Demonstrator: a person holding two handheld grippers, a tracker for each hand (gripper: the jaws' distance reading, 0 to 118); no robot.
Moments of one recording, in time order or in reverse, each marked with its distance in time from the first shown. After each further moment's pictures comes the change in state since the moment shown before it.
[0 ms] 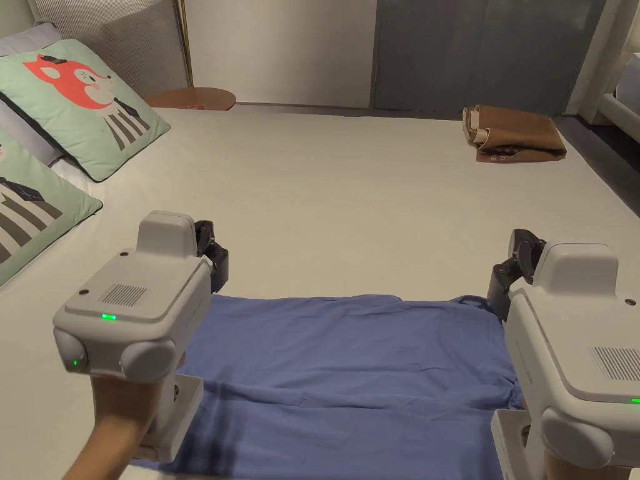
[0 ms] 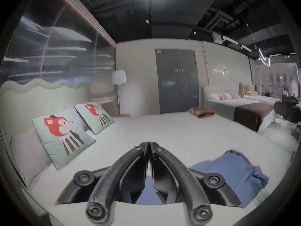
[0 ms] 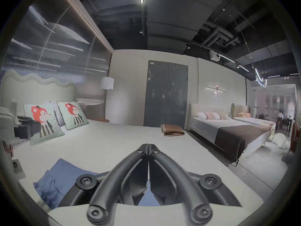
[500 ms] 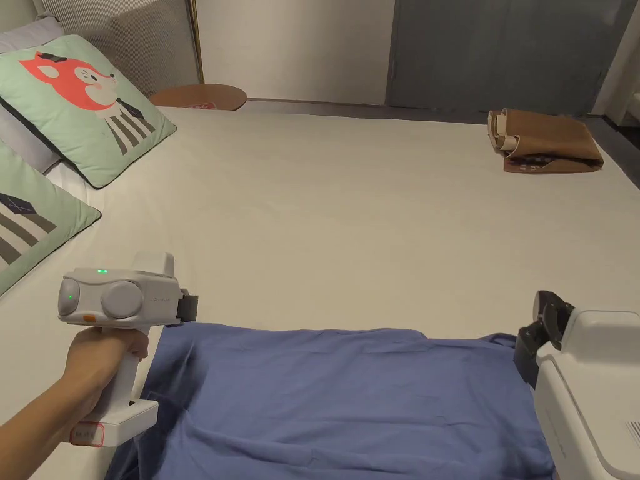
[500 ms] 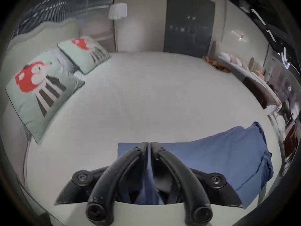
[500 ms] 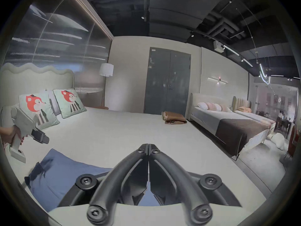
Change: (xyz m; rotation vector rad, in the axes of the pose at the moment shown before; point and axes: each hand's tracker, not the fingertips) left arm -0.099 -0.052 -0.206 -0.634 -0.013 0.162; right arm -0.003 -0.037 -0.076 -0.134 -0.005 0.025
